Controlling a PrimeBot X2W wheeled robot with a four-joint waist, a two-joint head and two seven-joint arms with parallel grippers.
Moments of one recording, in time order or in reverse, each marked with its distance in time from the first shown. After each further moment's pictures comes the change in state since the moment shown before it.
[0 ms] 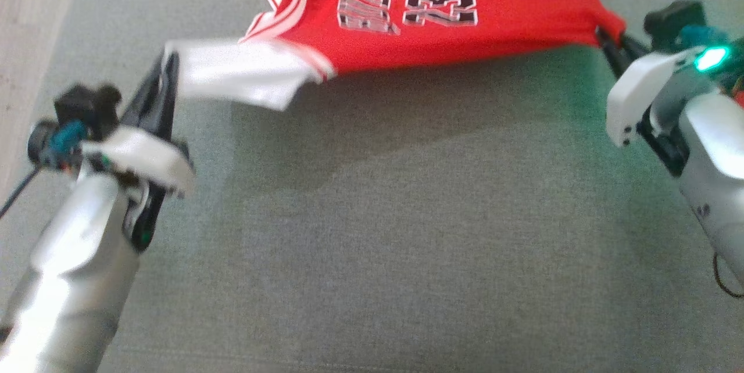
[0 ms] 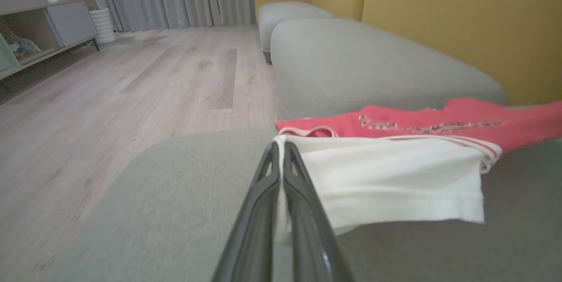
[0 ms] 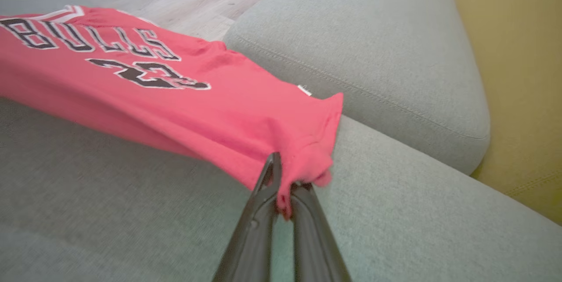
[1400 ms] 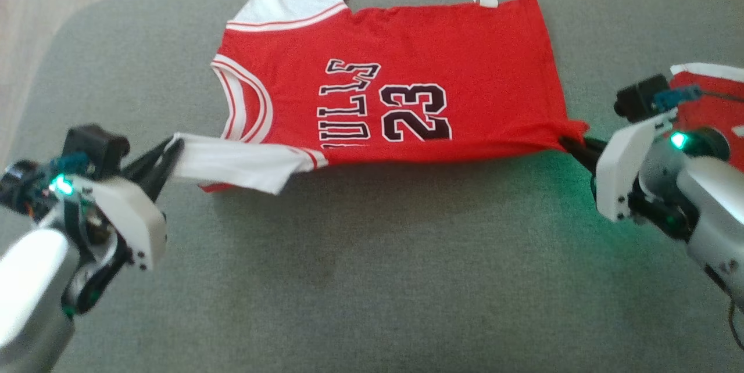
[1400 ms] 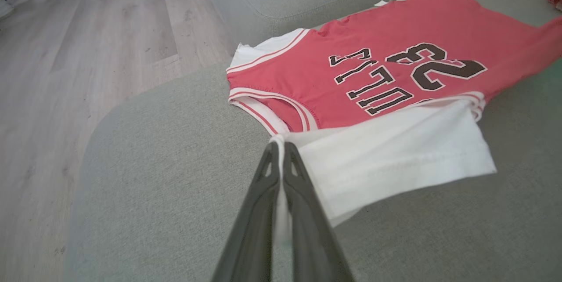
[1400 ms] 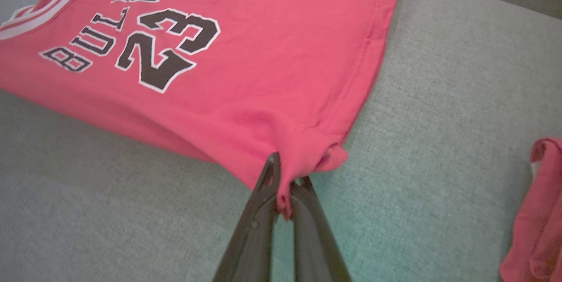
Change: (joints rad) left arm 0.295 0.365 -0.125 -0.613 -0.105 0.073 0.522; right arm 0.168 -0.213 0.364 -0.356 0.562 0.000 0.299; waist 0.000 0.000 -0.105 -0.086
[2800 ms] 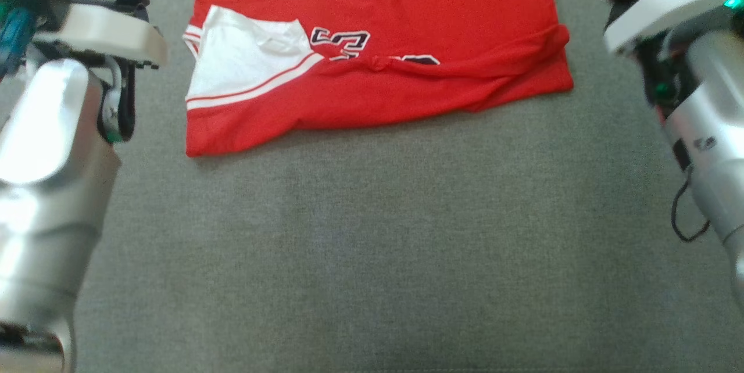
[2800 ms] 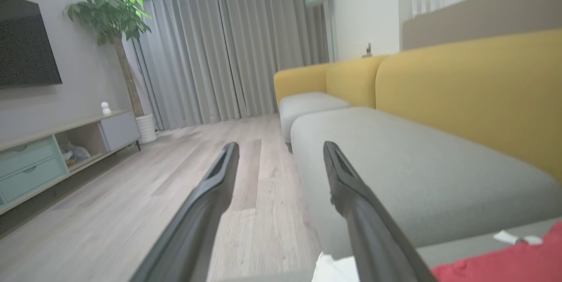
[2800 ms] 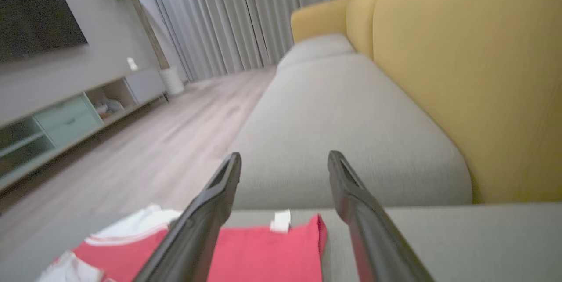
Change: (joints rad) left arm -0.523 -0.342 0.105 0.556 0.165 0.160 -0.571; right arm -0.290 0.291 -0.416 0.372 -0.158 0.000 -0.514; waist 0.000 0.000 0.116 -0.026
